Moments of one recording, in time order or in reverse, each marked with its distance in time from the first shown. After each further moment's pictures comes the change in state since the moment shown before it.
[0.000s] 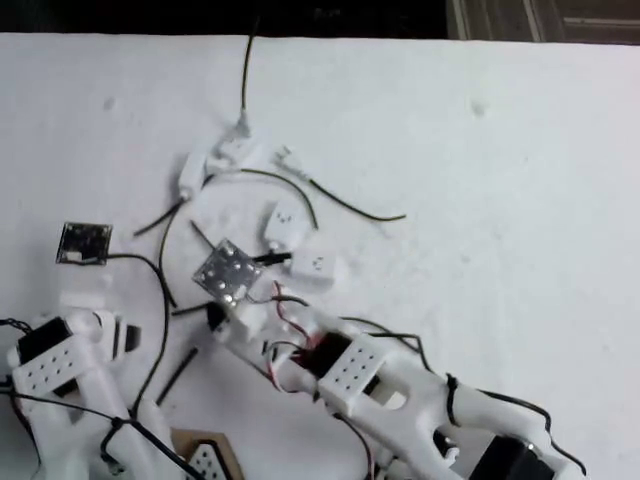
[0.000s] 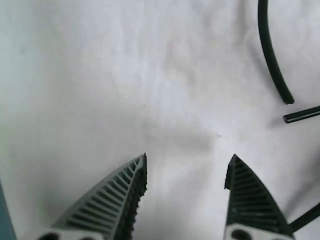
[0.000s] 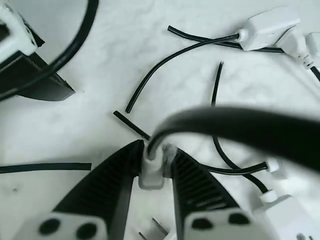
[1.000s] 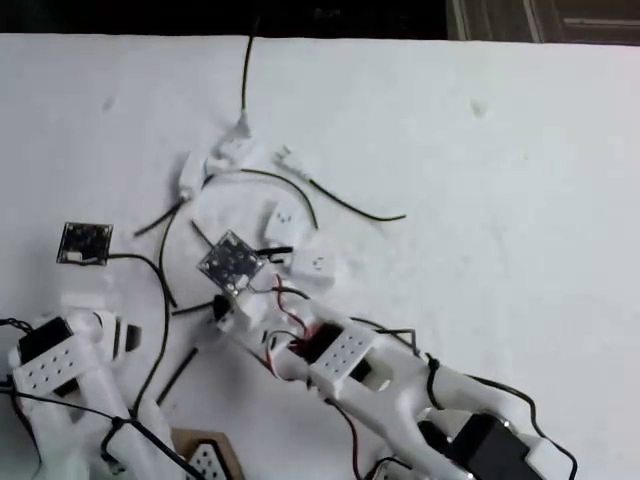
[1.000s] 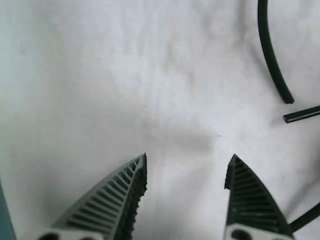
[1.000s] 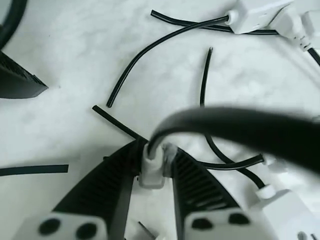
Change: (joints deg) left arm 0.0 0.0 0.0 0.0 0.0; right arm 2.5 9.3 -1.3 -4.4 -0.2
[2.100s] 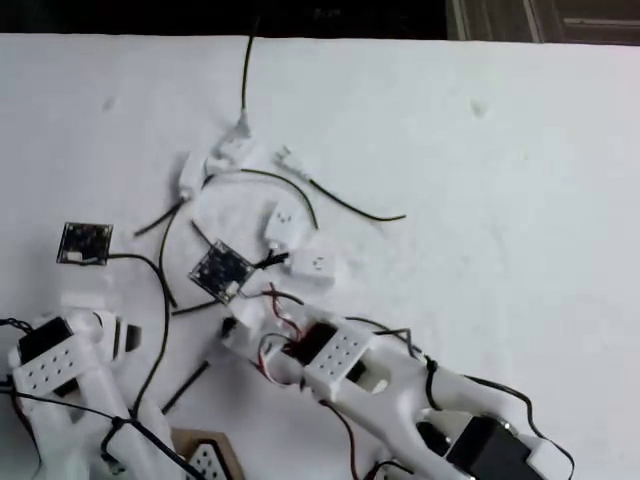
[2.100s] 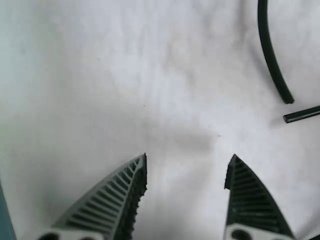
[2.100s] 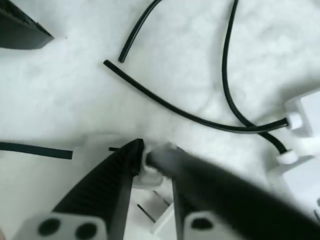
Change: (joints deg) left arm 0.0 0.0 0.0 0.0 0.0; right arm -1.9 -0.4 -3.3 16.7 0.0
